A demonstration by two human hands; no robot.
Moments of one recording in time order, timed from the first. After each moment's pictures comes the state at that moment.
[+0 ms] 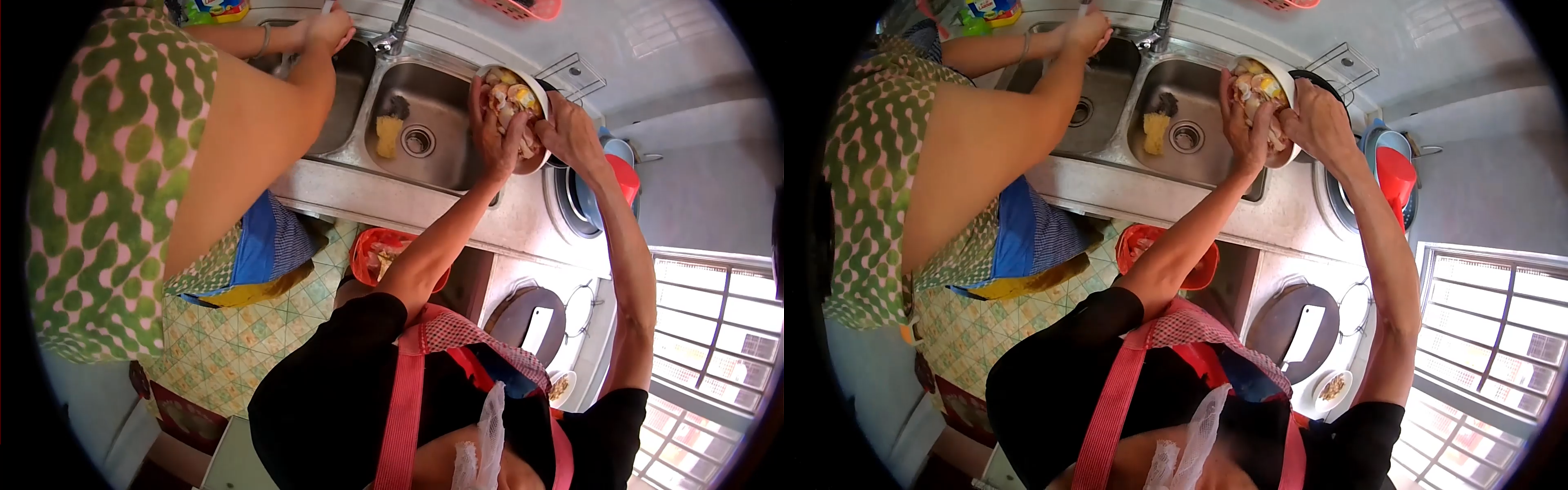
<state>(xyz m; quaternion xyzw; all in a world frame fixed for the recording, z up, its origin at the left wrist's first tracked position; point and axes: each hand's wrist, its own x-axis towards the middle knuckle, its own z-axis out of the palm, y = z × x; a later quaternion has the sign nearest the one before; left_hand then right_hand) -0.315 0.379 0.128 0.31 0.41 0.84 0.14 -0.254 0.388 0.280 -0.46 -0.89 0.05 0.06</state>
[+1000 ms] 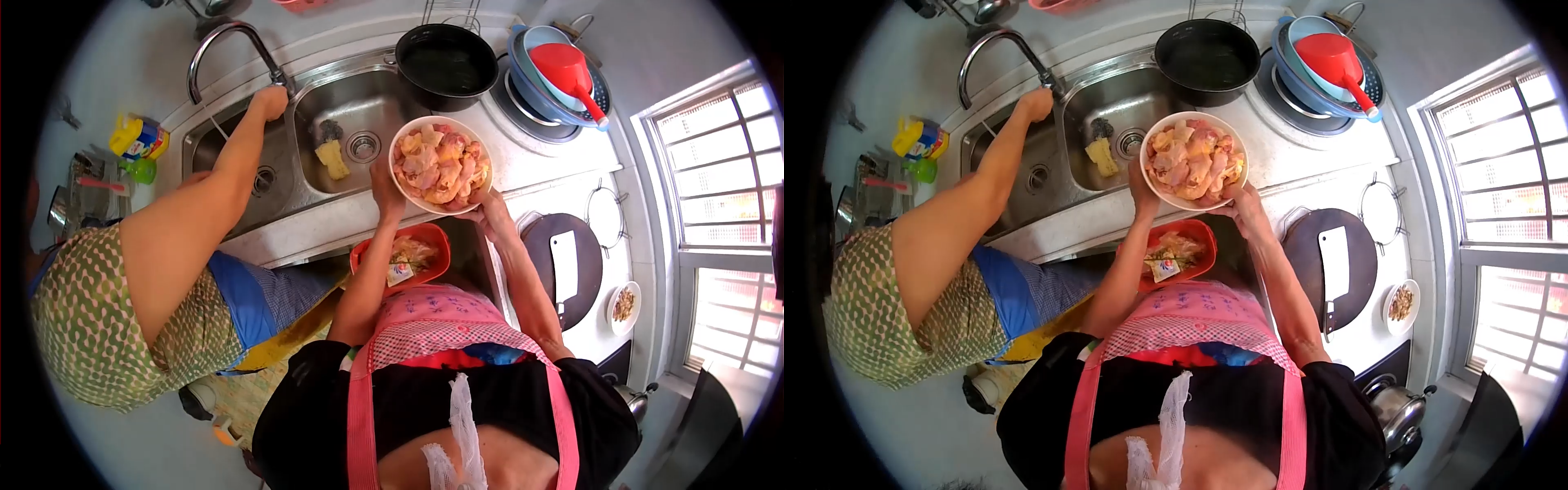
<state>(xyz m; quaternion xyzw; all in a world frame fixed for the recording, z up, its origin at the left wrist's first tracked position) -0.333 0.291 -0.004 0.58 0.57 0.51 0.27 -0.141 0.220 0.095 -0.48 -0.27 0.68 0.49</state>
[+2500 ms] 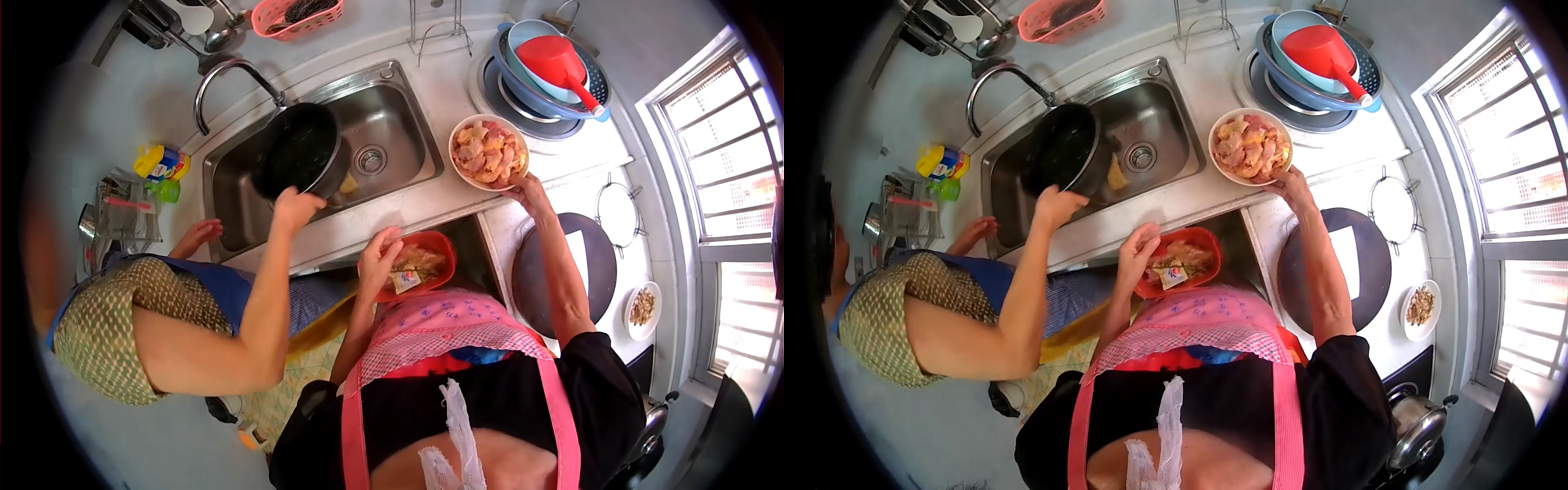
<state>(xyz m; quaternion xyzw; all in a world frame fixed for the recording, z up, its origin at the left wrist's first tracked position) -0.369 0.161 0.037 0.50 0.53 0.42 0.54 0.000 0.262 0.022 -0.48 -0.27 0.67 0.50</state>
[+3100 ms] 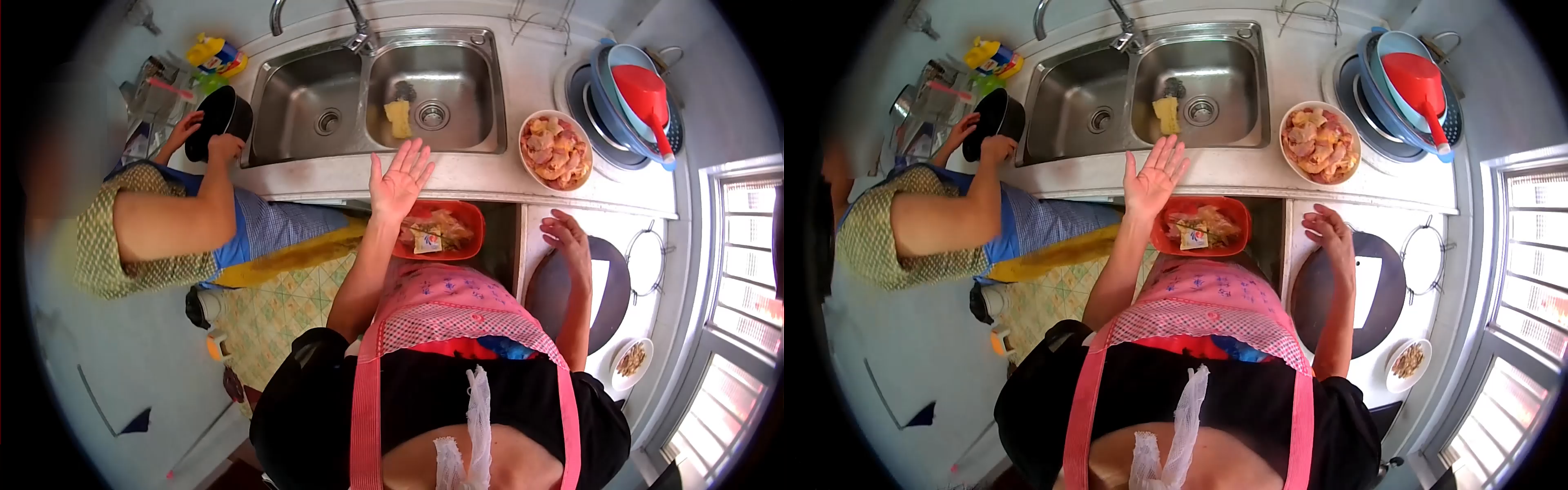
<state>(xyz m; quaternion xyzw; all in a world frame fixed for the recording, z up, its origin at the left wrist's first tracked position) -0.388 0.198 0.068 0.01 0.16 0.68 0.72 -0.022 0.169 0.076 -0.56 -0.38 0.65 0.36</state>
